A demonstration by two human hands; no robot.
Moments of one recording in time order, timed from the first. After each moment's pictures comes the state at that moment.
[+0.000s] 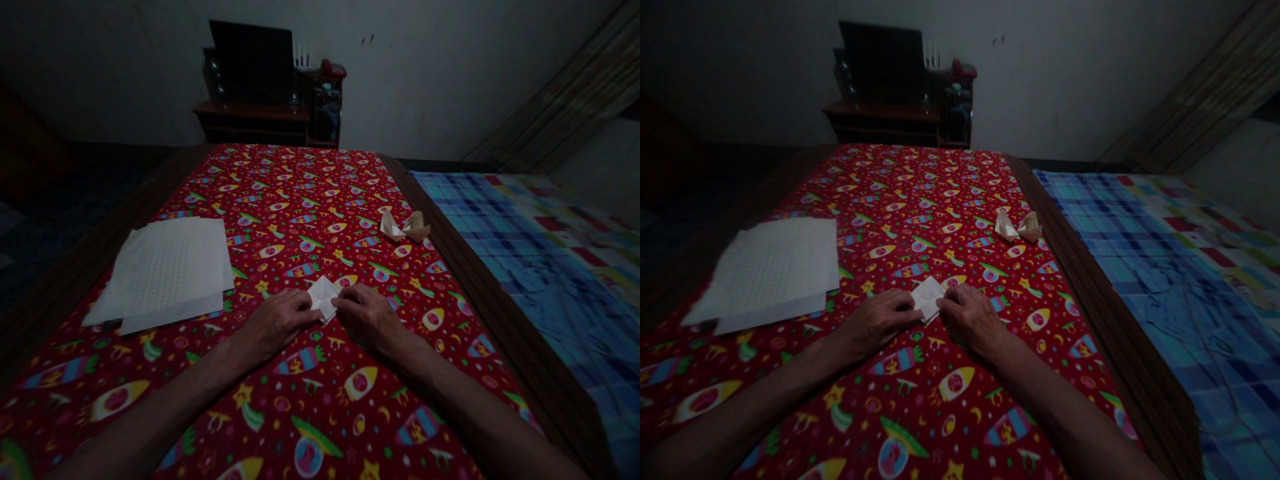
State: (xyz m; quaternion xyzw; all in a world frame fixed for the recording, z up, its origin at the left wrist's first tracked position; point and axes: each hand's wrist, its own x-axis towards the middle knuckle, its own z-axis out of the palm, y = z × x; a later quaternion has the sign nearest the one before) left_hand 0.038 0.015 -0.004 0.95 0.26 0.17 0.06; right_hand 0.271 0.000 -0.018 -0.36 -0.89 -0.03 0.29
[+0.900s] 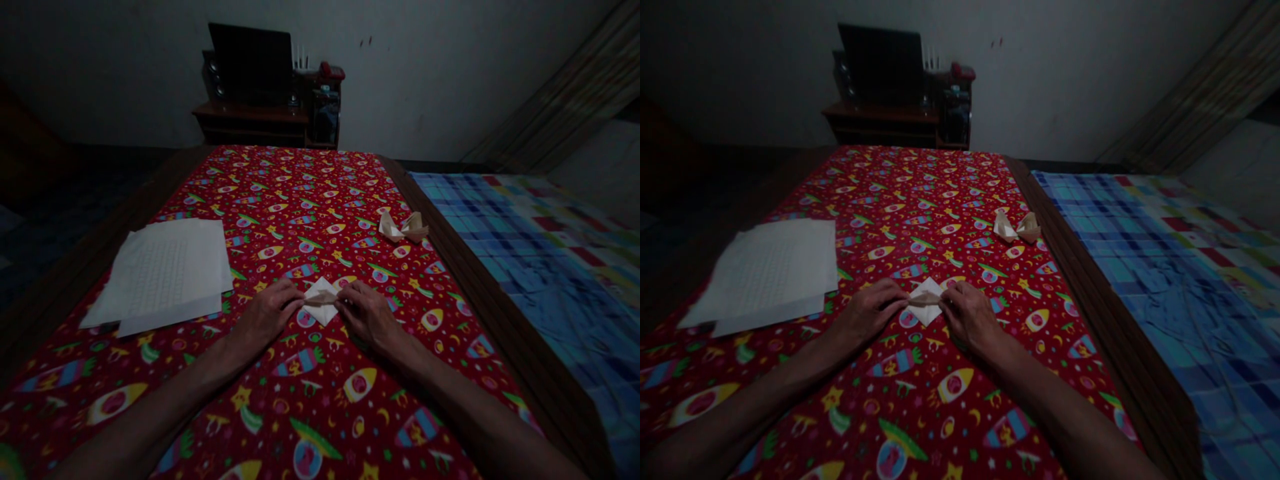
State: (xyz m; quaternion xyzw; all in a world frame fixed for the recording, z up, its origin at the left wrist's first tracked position) left_hand 0.035 0.023 -0.008 0.84 0.39 0.32 0.18; right_hand 0.264 0.000 -0.016 -0.48 -0.81 0.12 0.31
